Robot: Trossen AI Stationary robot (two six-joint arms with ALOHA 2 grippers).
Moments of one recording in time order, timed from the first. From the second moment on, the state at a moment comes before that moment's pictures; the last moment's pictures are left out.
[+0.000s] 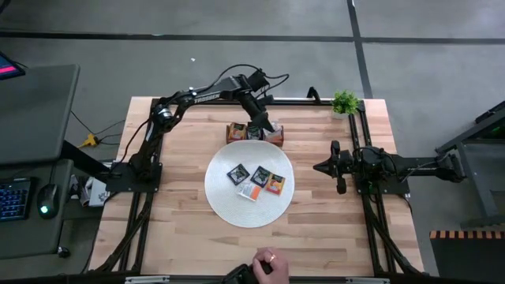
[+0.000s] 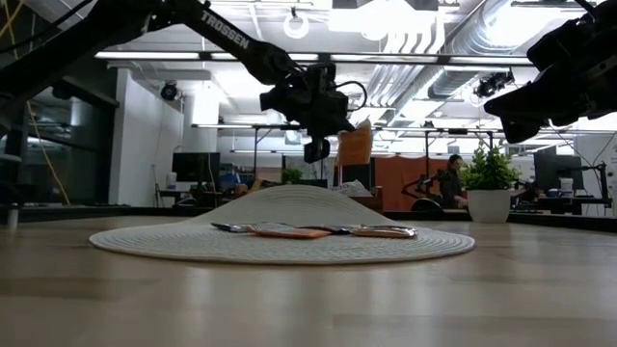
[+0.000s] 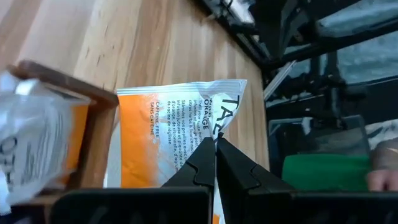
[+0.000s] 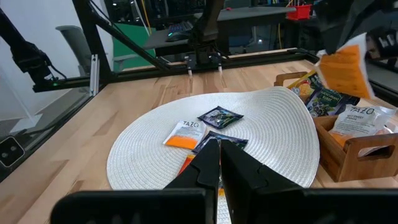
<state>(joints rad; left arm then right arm) 0.57 2.20 1.93 -0.75 1.00 -0.06 -0.04 0.16 0.01 0.03 -0.05 0.13</state>
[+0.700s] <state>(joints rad) 0.39 1.95 1.93 -1.00 0.37 0.45 -0.04 0.16 0.01 0.03 -0.05 0.13</state>
